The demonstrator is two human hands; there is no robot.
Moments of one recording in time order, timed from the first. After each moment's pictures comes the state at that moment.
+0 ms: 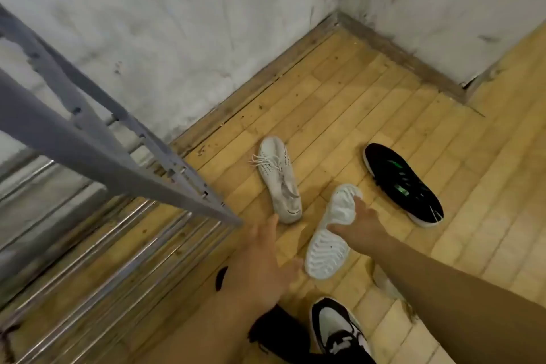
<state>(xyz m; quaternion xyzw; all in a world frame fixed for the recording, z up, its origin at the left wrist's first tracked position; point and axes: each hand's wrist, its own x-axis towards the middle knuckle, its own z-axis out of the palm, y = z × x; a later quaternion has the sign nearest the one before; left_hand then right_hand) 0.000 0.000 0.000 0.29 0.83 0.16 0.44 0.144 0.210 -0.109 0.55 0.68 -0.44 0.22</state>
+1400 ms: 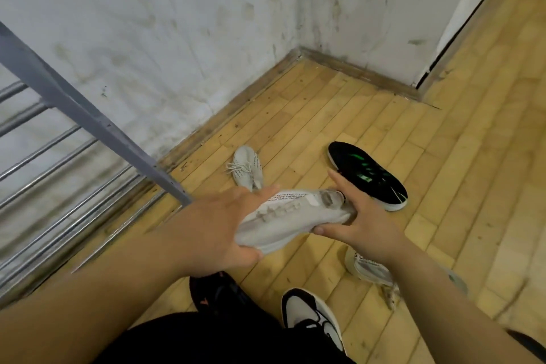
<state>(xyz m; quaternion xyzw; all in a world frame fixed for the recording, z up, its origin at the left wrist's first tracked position) 0.058 0.010 0.091 0.60 0.76 -0.04 0.26 0.275 0.189 -0.026 0.31 0.77 -0.54 -0.12</state>
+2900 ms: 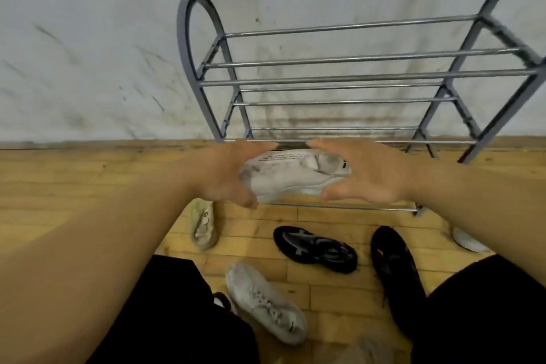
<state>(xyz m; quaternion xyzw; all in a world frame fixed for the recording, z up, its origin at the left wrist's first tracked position) 0.048 -0.473 0.186 0.20 0.96 0.09 0.20 0.057 -0.176 0.175 -0.26 0.92 -0.21 0.18</state>
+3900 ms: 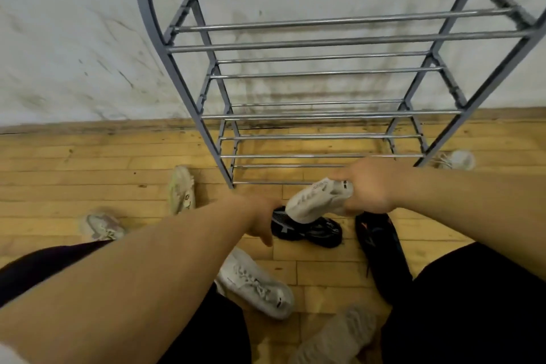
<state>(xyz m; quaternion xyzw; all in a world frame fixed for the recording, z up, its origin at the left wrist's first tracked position) 0.072 -0.398 0.040 0.14 0.89 0.01 0.43 0.072 -0.159 0.111 -0.19 0.94 0.02 0.30</state>
